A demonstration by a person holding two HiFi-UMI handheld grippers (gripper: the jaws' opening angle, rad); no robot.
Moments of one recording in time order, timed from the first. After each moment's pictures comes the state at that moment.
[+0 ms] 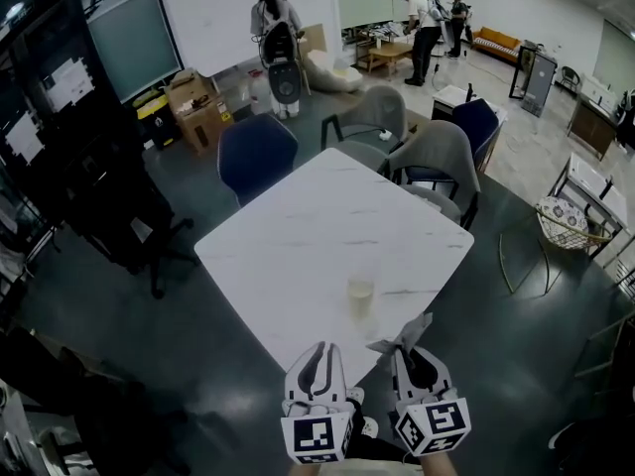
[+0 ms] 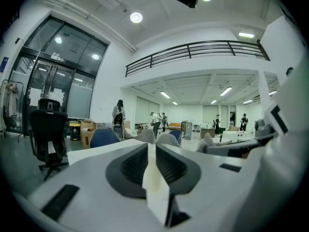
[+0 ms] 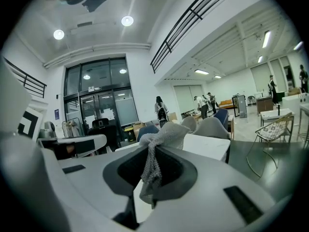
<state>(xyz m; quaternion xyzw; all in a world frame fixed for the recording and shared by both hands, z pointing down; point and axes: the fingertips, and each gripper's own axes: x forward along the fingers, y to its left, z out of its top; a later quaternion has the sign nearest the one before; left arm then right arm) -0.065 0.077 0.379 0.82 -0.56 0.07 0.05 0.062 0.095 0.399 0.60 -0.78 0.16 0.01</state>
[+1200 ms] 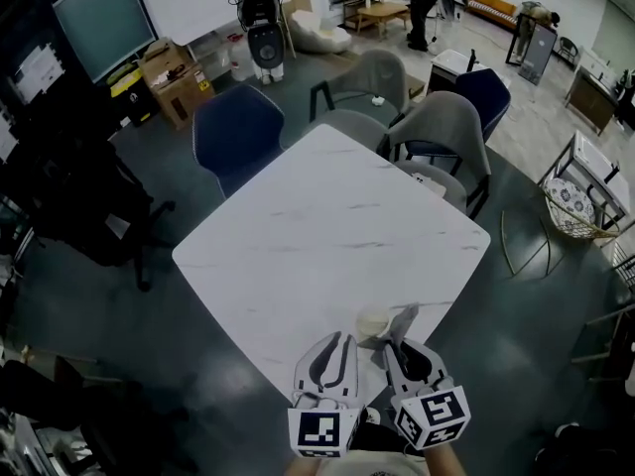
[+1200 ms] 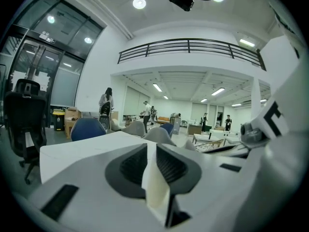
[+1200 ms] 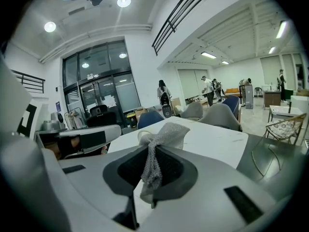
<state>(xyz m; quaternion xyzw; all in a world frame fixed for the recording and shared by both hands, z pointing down) -0.035 -0.031 0.412 0.86 -0.48 0.09 0.10 0.041 -0.011 0.444 0.57 -0.79 0.22 0.09</state>
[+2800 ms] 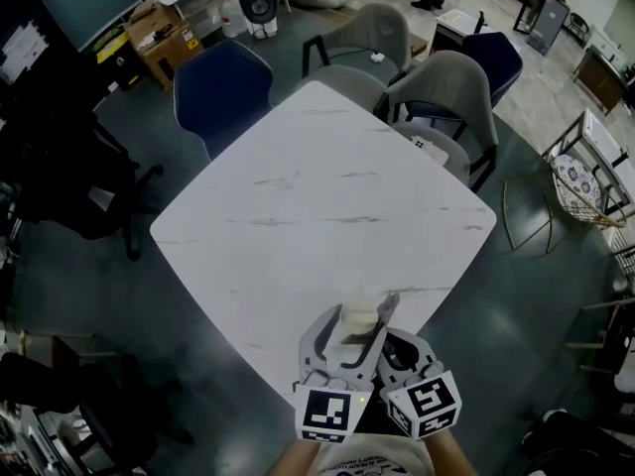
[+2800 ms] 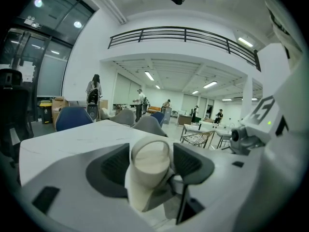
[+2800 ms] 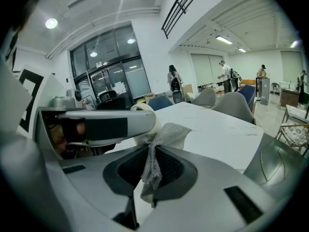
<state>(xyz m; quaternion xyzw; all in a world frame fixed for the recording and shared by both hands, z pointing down) 0.019 -0.056 0.449 0.89 -0.42 0.14 0.13 0.032 -0.025 0.491 0.49 -0.82 0.24 0.16</state>
